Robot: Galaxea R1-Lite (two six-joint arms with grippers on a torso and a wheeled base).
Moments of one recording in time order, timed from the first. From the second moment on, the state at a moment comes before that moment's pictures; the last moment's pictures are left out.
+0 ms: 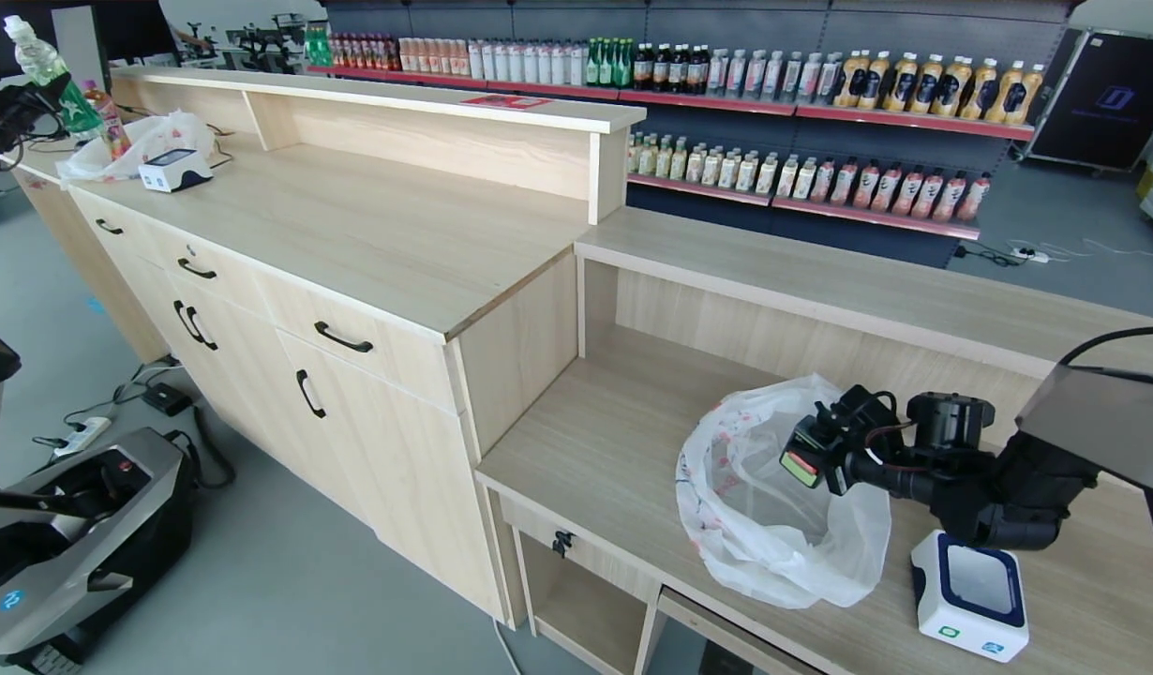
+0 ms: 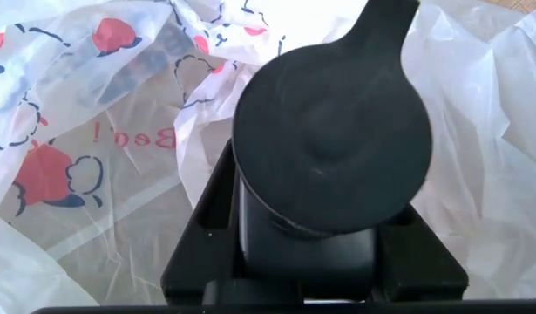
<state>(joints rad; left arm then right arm) 0.00 0.00 0.00 0.00 0.04 0.00 -0.09 2.46 -0.99 -1.09 0.56 -0.52</state>
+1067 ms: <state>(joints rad) 0.00 0.00 0.00 0.00 0.04 0.00 -0.08 2.55 -1.06 -1.09 0.56 -0.50</state>
